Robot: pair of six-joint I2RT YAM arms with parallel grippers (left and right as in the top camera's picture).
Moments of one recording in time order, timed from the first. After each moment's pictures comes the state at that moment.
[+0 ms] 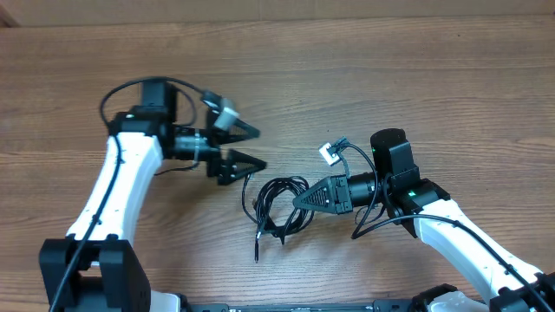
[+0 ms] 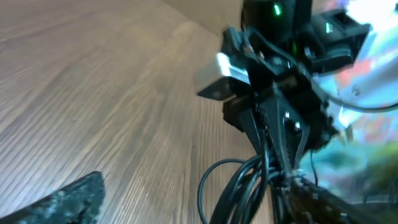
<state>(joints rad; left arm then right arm) -0.06 1.61 1.20 -0.96 1.25 0.86 0.37 1.35 0.64 -0.01 -1.27 0.57</state>
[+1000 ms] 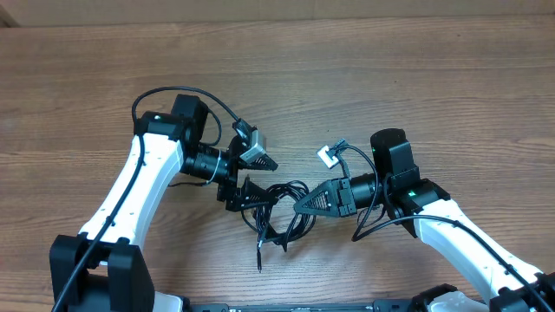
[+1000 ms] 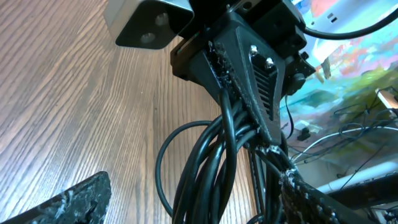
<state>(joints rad) -0.17 1.61 1.19 -1.22 1.15 1.16 0.37 1.35 0.64 -0.01 -1.36 0.57</state>
